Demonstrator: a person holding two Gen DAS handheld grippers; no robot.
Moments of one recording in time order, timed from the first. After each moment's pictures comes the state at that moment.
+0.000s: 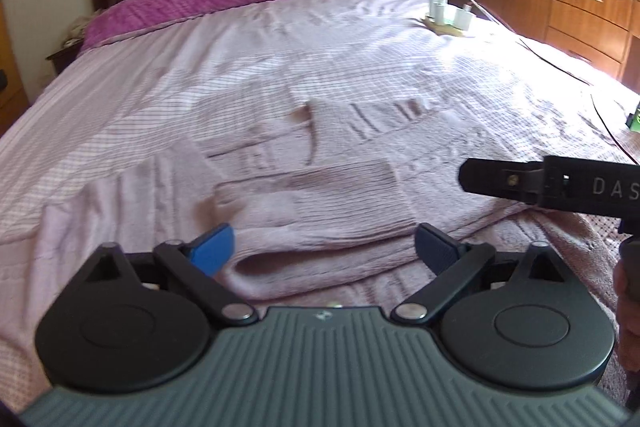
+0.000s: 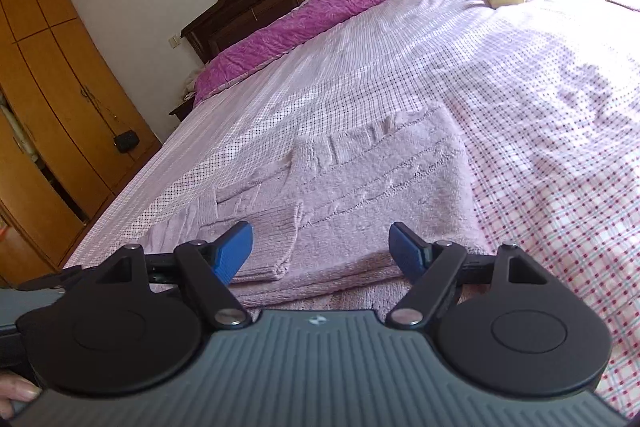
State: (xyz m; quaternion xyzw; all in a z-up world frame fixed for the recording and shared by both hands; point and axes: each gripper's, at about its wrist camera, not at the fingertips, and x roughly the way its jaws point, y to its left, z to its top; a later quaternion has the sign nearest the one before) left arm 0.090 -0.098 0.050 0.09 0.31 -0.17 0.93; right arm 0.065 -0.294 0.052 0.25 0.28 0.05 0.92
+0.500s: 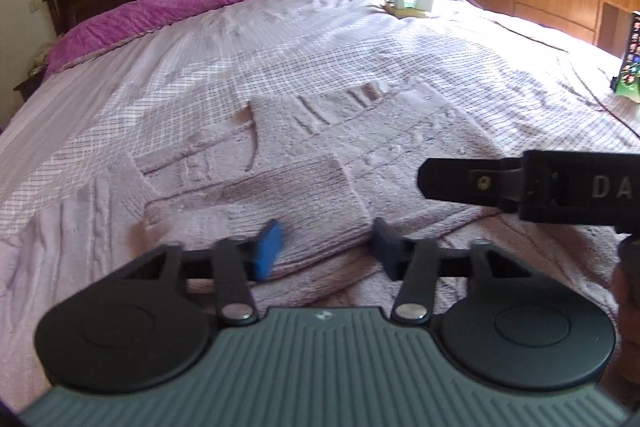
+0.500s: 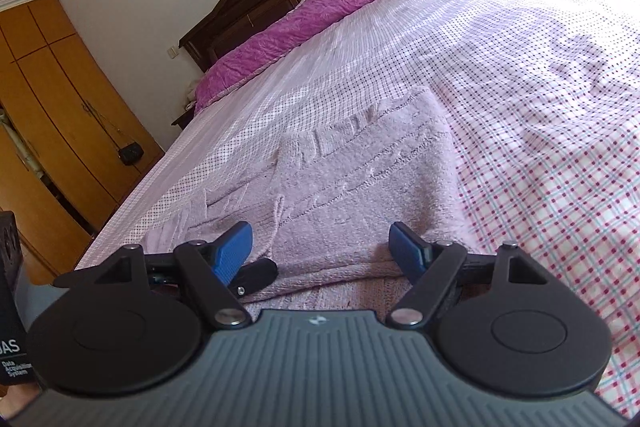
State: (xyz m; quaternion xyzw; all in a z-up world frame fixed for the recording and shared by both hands) left arm 0.102 -0.130 0.026 0.12 0.30 -0.22 0.92; right arm 0.069 -0.301 0.029 0.27 0.27 0.06 0.92
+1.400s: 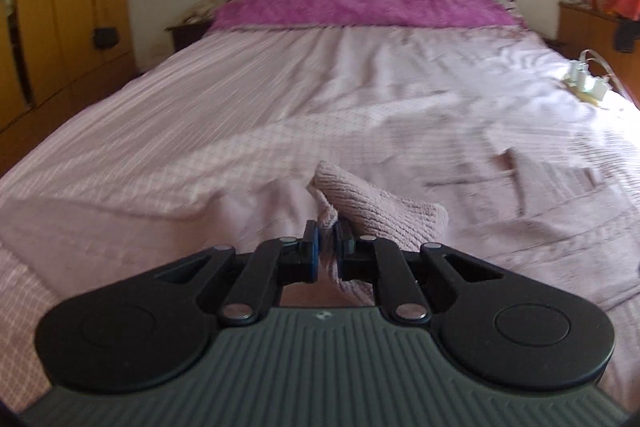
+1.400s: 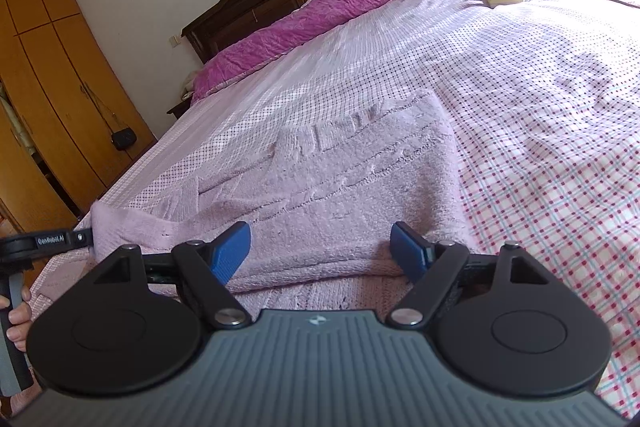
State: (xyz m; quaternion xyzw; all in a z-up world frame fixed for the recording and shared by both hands) left arm 0.129 0.045 0.059 0.01 0.29 0.02 0.96; right arm 0.069 -0.288 0.024 0.23 0.27 0.05 0.93
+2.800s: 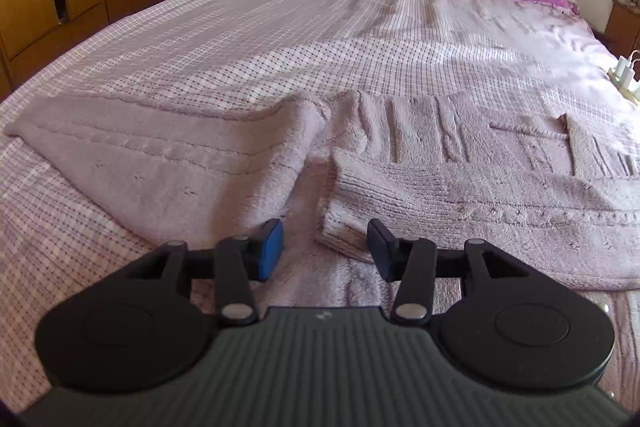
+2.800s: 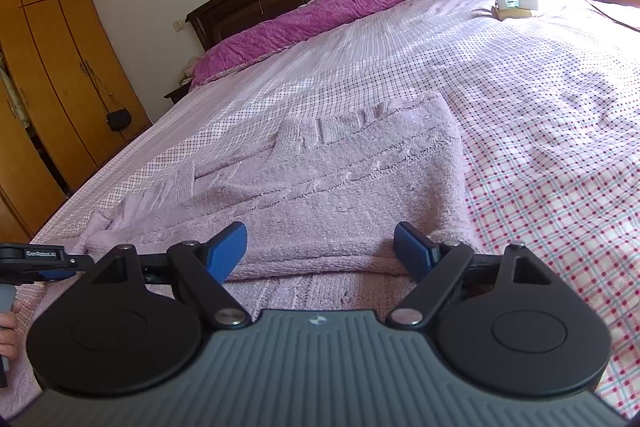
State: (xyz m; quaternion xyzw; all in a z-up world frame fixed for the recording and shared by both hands) left arm 0.118 0.085 0.038 -0.05 0.37 0.06 0.93; right arm 0.071 -0.276 0.021 0.19 0.28 0.05 0.94
